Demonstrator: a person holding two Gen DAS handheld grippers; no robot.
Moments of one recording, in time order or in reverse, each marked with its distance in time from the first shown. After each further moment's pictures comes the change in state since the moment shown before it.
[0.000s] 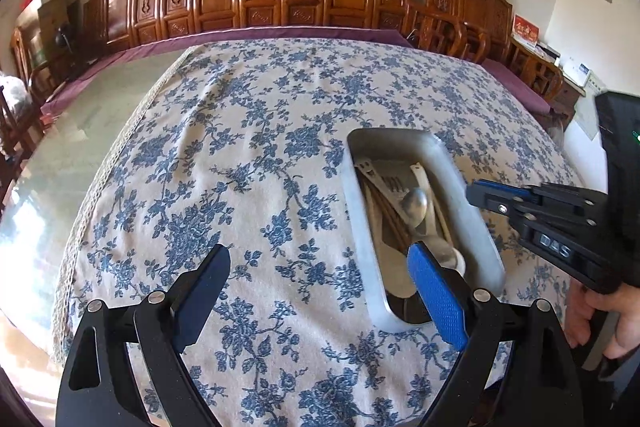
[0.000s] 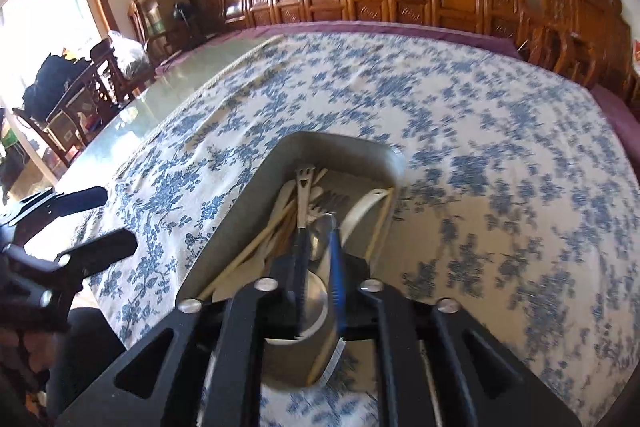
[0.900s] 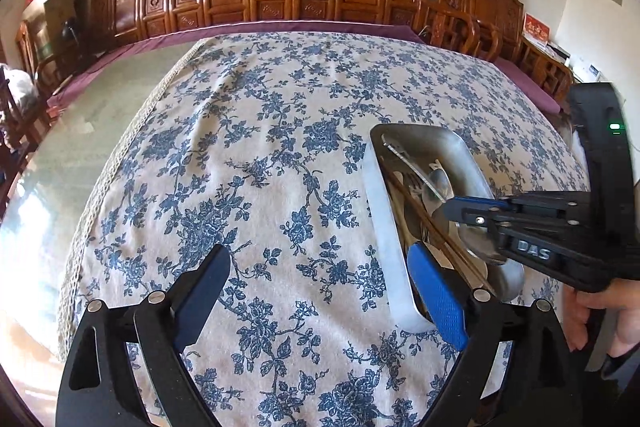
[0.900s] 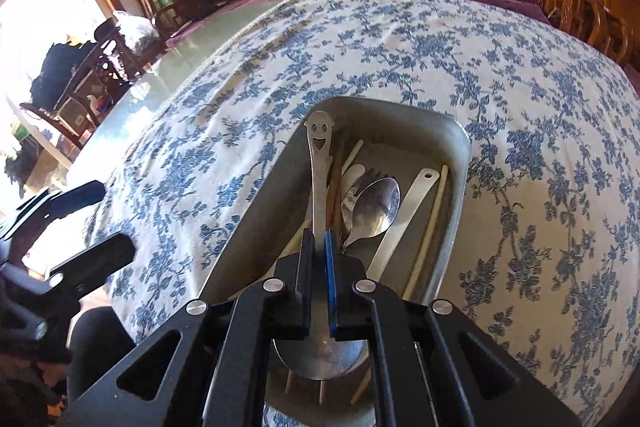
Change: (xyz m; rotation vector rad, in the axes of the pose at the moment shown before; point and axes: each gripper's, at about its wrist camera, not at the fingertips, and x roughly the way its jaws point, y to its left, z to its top) left arm 0.009 0.016 0.000 -0.020 0.023 0.030; right arm 0.059 0.018 0.013 0.028 0.171 0.087
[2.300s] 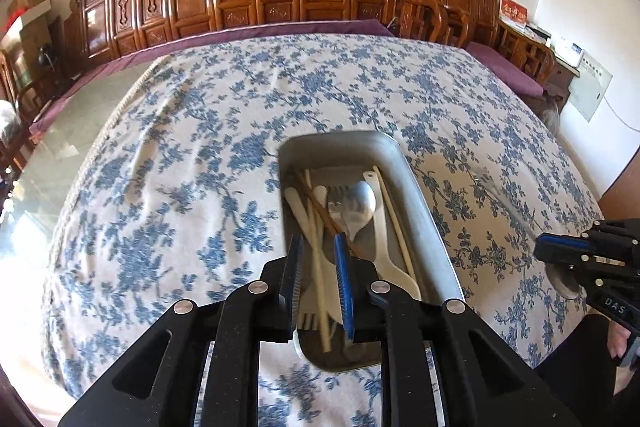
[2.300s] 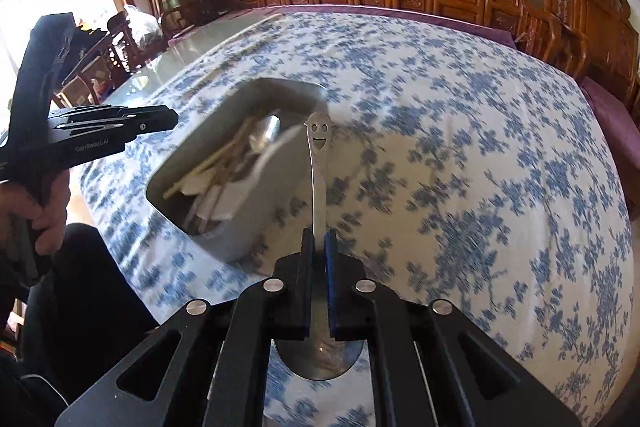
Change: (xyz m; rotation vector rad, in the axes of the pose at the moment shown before) left arm 0.016 -0.078 0.018 0.083 -0.004 -0.027; right arm -0.109 -0.079 -0.080 -0.113 -0.087 -0.050
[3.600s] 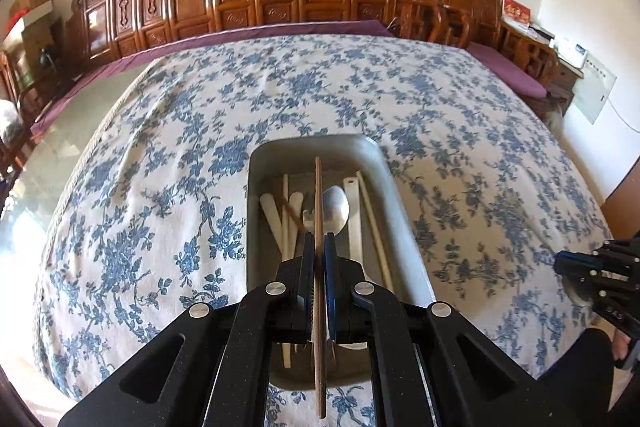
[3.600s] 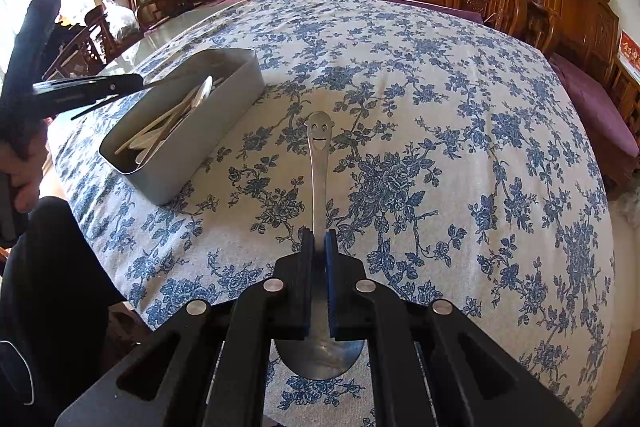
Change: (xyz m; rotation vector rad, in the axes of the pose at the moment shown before) left arm 0.019 -0.031 0.003 -0.006 0.003 0.021; right arm -0.013 -0.065 -0.053 0.032 0.041 -0.080
